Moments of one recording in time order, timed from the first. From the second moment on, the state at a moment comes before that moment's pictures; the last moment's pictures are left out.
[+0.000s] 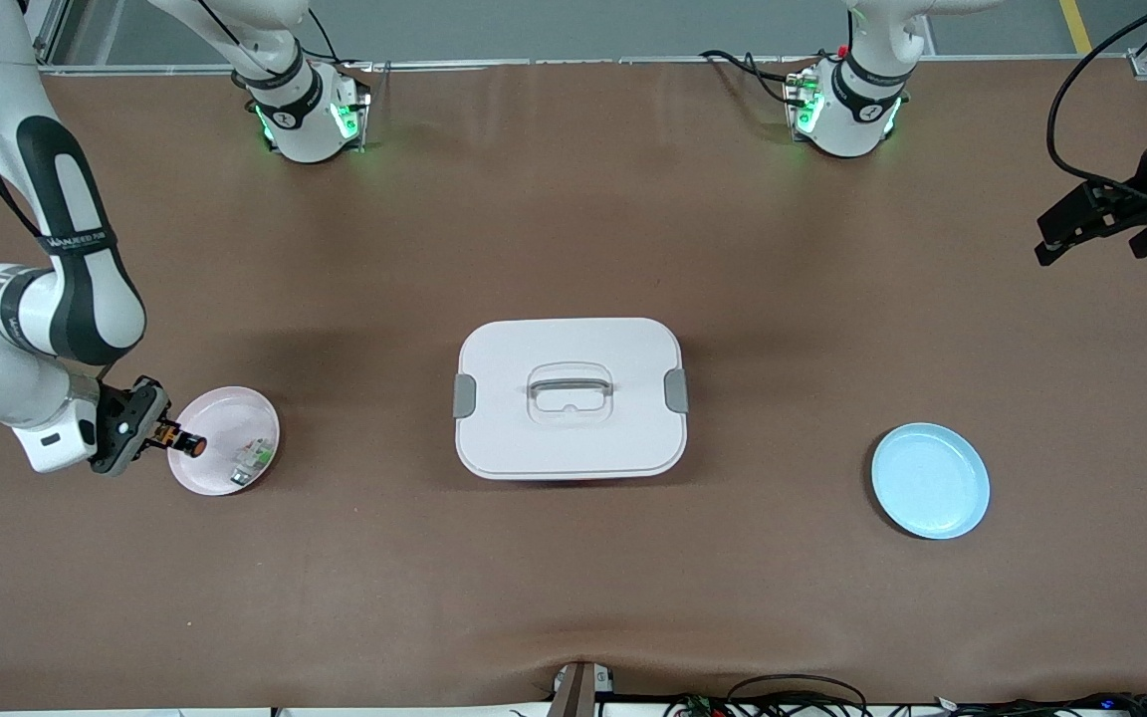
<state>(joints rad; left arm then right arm) -0.01 -0.06 -0.05 -1.61 0.02 1.62 -0.12 -0.22 0.50 0.04 -1.80 0.04 2.28 -1.37</state>
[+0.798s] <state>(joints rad) 0.01 -0.06 -0.05 -1.61 0.02 1.63 -0.11 -0.21 0.58 0.05 -1.79 0.04 2.34 -1.38</state>
